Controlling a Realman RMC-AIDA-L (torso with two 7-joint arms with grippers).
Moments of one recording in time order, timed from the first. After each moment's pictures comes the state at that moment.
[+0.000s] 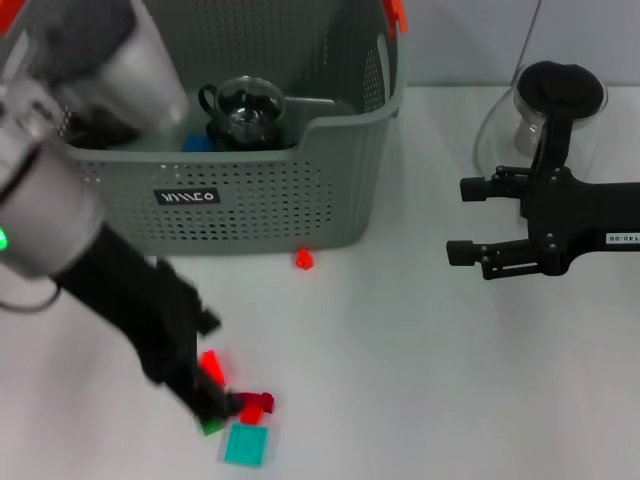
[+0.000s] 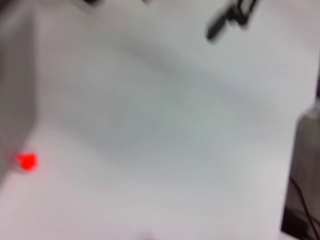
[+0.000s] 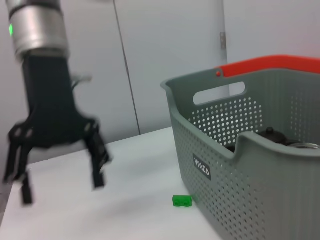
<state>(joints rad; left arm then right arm) -0.57 -2.06 1.26 1.65 2.32 2.07 -2.42 0.62 2.02 -0.73 -0.71 -2.01 -1.67 1.39</state>
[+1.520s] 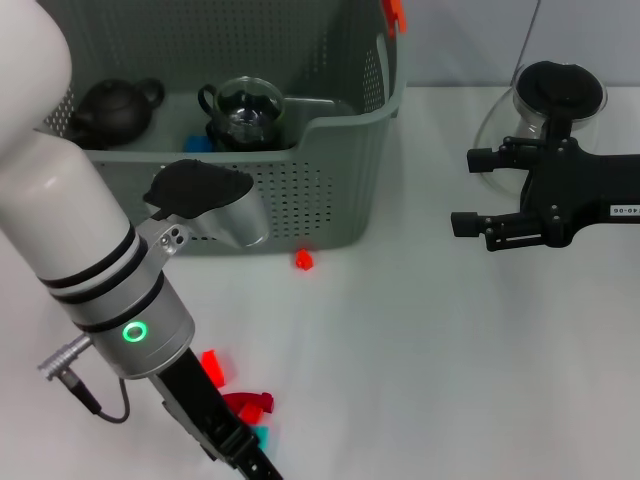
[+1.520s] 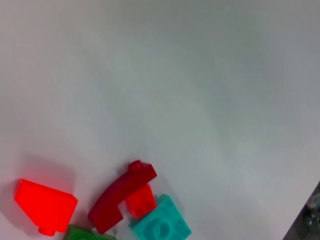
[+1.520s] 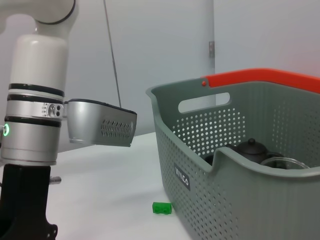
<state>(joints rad) -0.62 -2.18 1.40 1.21 2.54 1.87 -2.74 0.65 2.01 -0.71 -0.72 -2.01 -1.64 1.38</state>
